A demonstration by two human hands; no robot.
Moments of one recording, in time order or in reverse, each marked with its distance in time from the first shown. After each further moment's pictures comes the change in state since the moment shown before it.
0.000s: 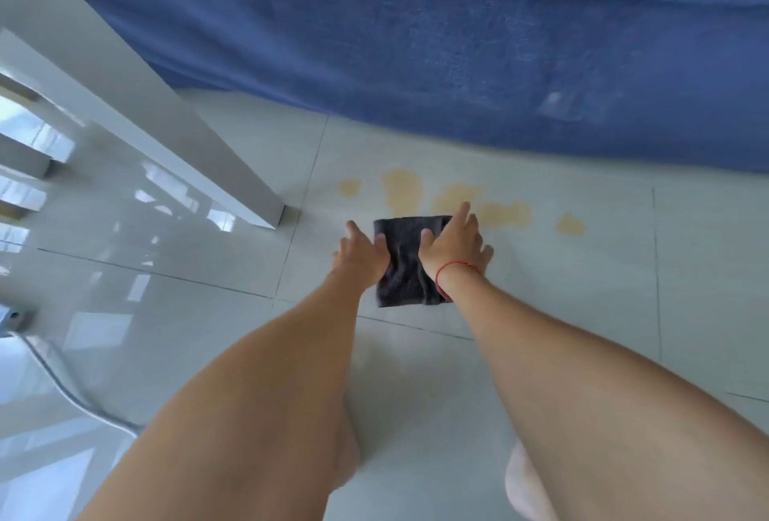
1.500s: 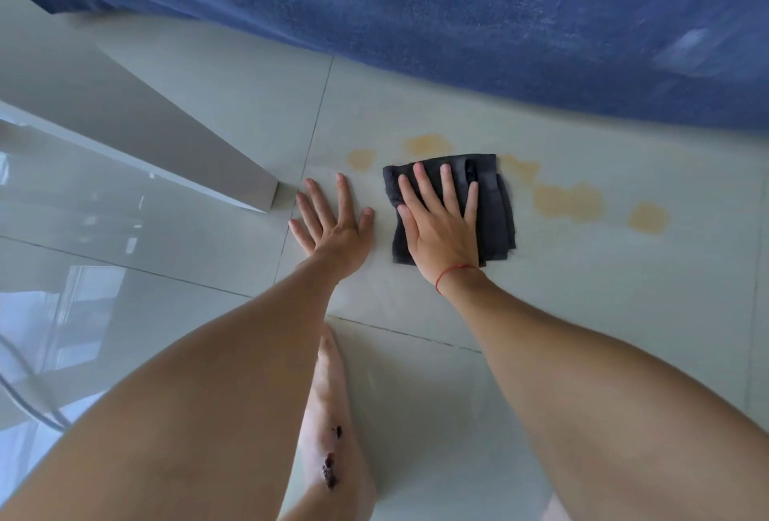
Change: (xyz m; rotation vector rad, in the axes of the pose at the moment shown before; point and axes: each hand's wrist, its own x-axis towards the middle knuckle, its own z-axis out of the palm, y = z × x) left_hand 0.099 -0.052 0.016 0.157 -0.003 0.057; right_hand 0.070 -0.008 0.102 -0.320 0.184 -0.575
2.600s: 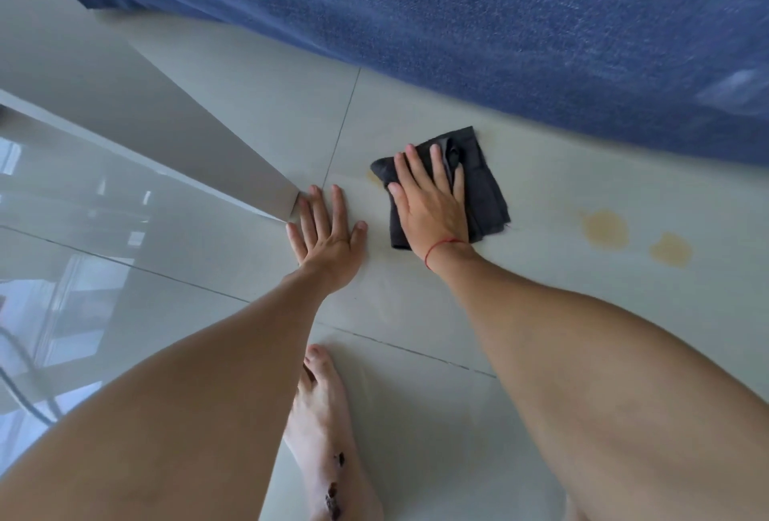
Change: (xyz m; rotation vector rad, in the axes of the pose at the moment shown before) left_hand 0.010 -0.034 -0.021 0.038 -0.003 0.036; right_hand 0.058 -0.036 -0.007 0.043 -0.064 -0.044
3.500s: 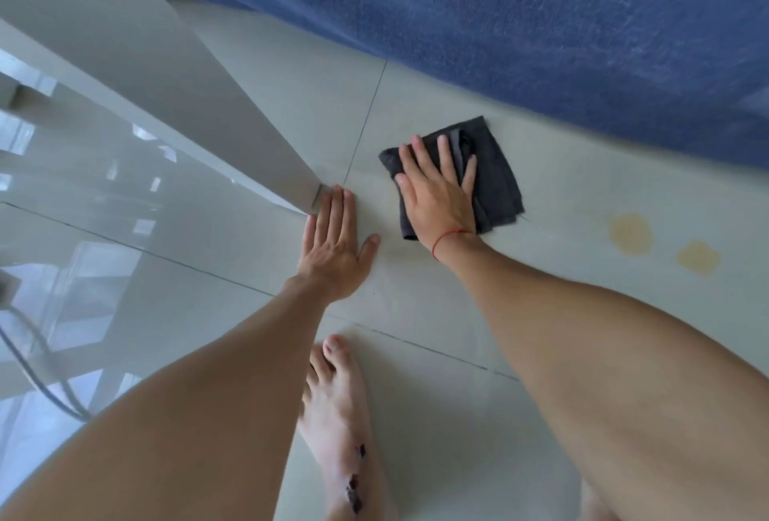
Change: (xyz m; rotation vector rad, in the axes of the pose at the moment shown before) left_hand -0.011 -0.029 0.002 0.158 0.077 0.157; right_hand 0.007 -0.019 0.007 0.027 -0.013 -0.030
